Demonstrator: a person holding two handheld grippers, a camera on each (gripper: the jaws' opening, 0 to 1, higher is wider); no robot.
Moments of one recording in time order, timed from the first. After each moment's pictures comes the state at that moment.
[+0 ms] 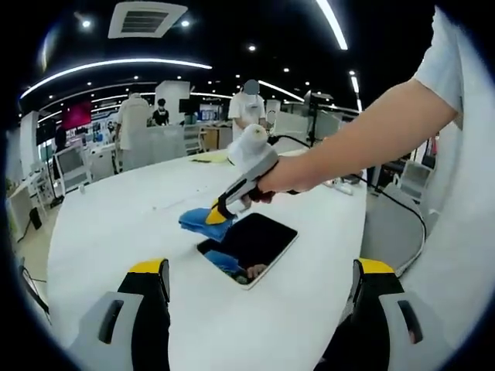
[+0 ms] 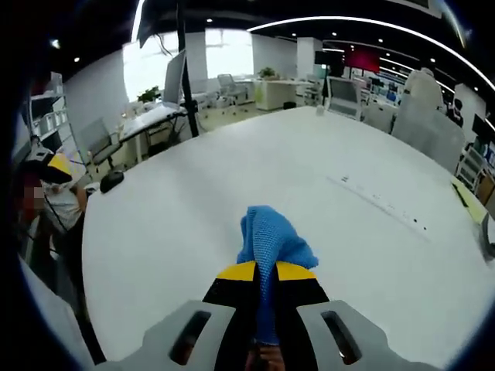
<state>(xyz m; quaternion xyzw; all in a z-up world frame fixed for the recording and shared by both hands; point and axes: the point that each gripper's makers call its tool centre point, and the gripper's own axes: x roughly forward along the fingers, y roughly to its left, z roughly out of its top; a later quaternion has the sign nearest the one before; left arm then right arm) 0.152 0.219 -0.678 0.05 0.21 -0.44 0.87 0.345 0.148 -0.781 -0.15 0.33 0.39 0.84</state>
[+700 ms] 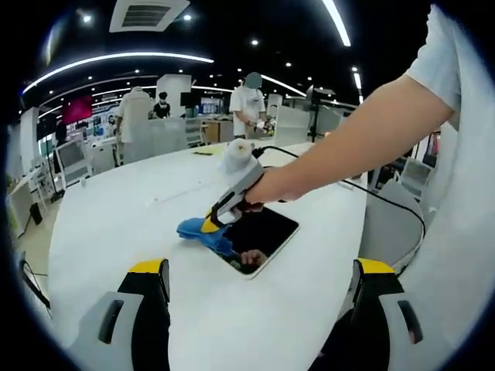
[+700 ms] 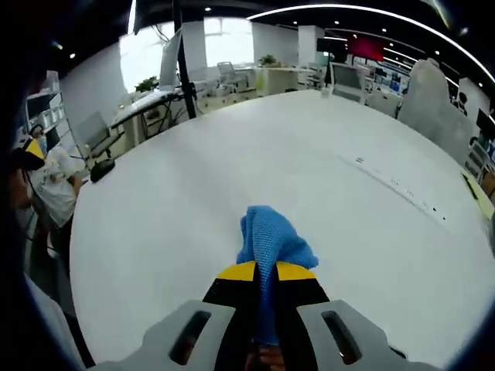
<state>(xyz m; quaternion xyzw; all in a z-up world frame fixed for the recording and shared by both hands) 0.149 0.233 -0.685 0.05 0.23 -0.43 0.87 0.355 0.168 -0.821 -0.16 0.35 0.39 0.84</state>
